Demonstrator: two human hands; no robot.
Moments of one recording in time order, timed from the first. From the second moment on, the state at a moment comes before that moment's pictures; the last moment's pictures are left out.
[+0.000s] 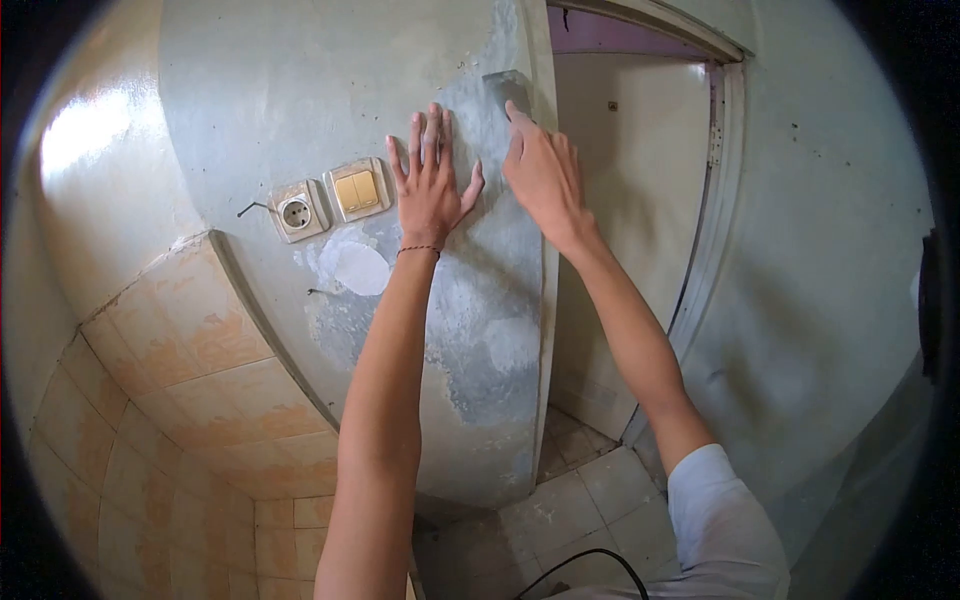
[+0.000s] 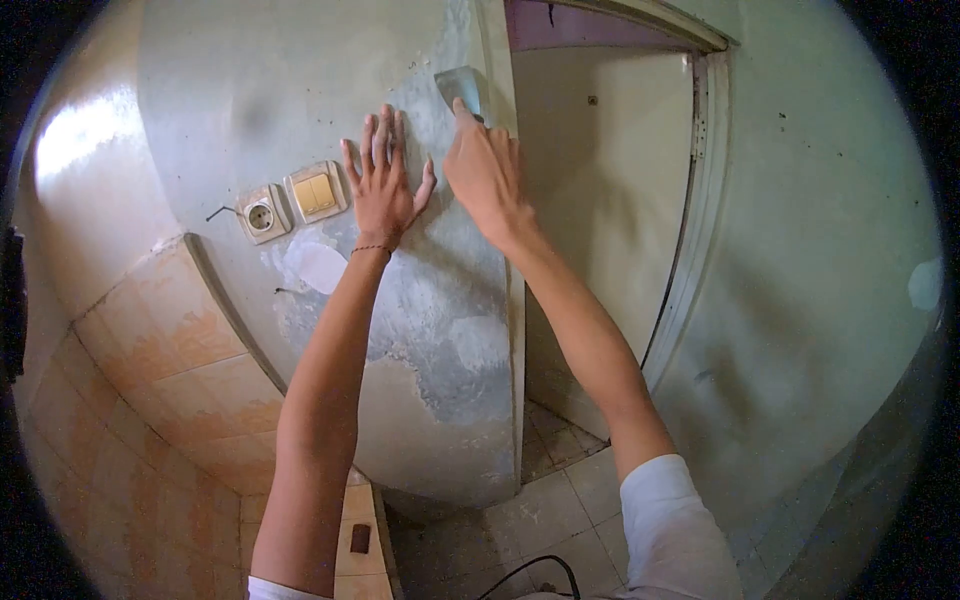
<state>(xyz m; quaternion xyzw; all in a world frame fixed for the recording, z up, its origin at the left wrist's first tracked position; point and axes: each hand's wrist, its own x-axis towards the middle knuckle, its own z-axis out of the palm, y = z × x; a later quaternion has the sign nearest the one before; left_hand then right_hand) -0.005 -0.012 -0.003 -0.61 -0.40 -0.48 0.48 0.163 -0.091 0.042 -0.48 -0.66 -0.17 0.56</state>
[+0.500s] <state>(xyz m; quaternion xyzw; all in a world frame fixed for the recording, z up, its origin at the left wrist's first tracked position) -0.004 -0.010 -0.004 -0.61 -0.41 -0.48 0.48 0.146 -0.083 0.063 -0.41 -0.63 -0.24 0.61</state>
